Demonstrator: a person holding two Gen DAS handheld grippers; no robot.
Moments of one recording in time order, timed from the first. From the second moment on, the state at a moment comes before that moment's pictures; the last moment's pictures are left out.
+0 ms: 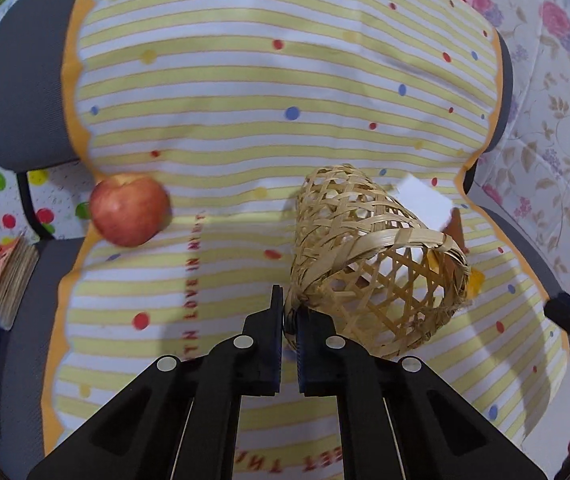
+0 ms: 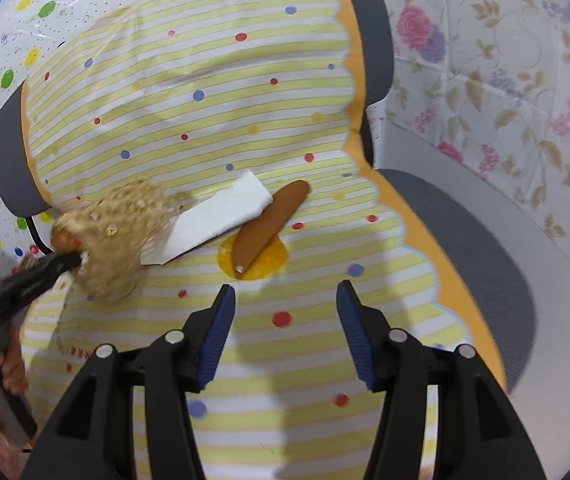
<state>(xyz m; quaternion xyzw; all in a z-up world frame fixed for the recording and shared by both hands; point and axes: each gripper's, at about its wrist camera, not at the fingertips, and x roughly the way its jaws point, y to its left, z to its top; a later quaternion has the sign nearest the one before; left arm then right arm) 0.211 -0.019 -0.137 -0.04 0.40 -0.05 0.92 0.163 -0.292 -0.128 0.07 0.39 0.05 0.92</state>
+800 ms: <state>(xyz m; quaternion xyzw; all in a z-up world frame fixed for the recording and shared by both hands) 0.205 0.063 -0.152 -0.07 0.36 0.03 0.93 0.289 -0.183 -0.174 0.07 0.44 0.12 0.89</state>
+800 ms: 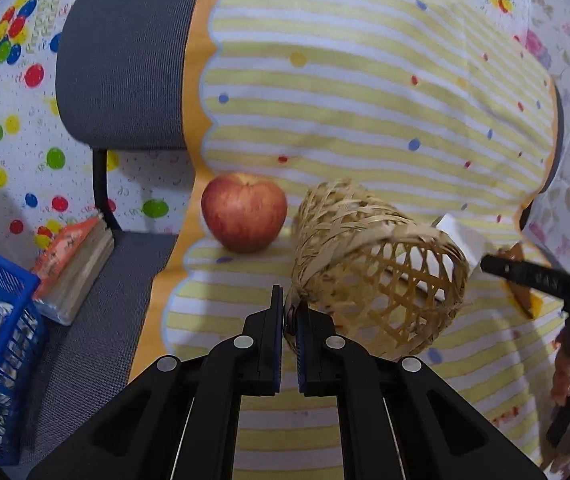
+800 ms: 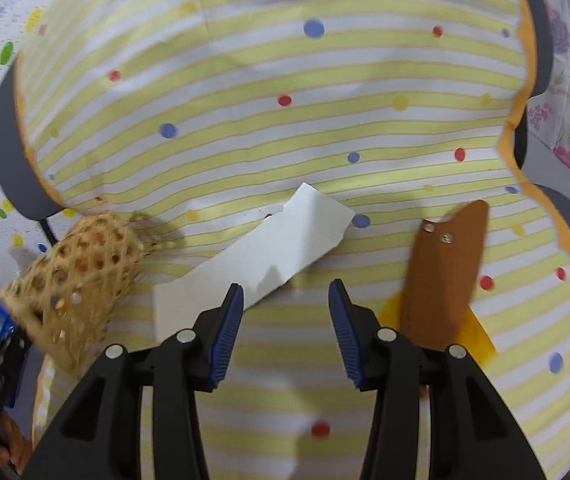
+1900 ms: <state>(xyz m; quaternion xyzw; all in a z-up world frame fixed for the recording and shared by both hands) 0.107 0.032 -0.089 -0.09 0.34 -0.06 0.93 0.109 -0.226 -0.047 0.06 0.31 0.12 0.94</state>
